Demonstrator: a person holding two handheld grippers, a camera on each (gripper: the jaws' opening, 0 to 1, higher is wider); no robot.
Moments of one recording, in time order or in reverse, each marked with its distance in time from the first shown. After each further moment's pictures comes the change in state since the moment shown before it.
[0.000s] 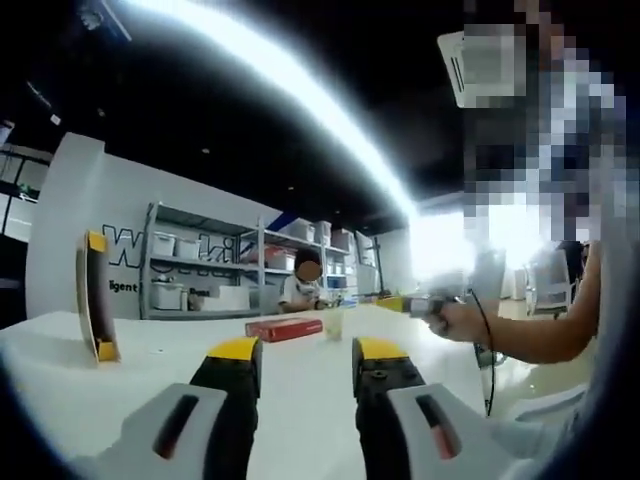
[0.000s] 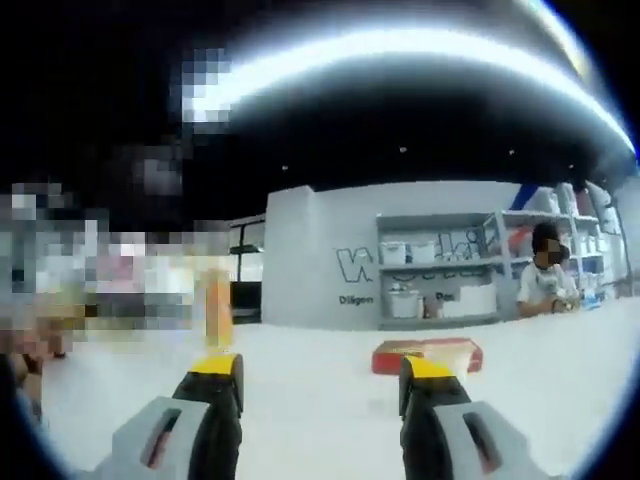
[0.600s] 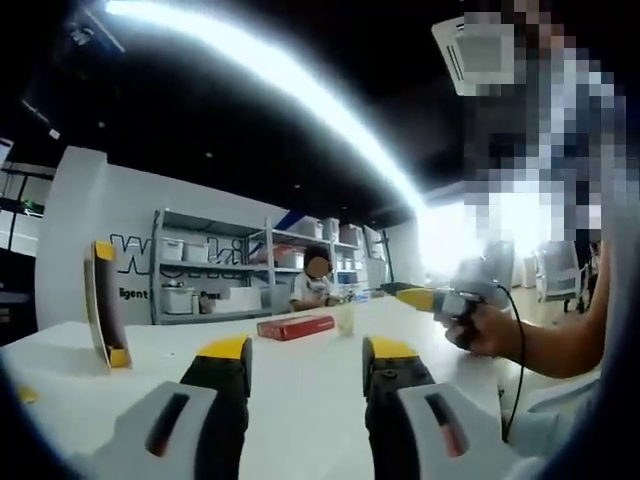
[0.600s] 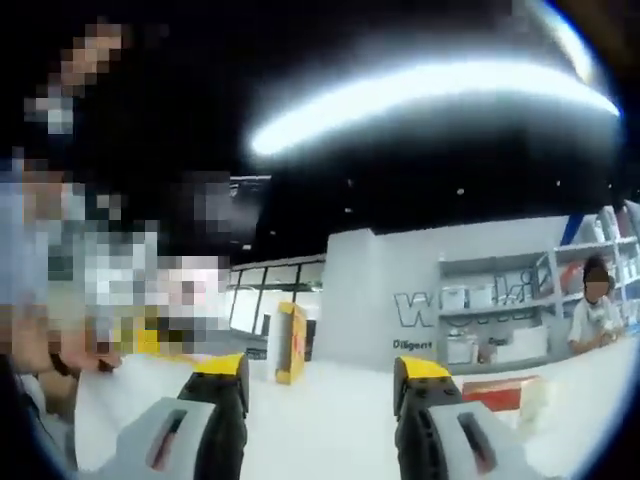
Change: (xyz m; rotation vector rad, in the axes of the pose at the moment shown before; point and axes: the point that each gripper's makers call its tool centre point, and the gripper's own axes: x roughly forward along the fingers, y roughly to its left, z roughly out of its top) left arm 0.003 0.003 -0.004 0.051 0.018 0.032; right arm 0.010 0.109 0.020 -0.132 -0.153 0.183
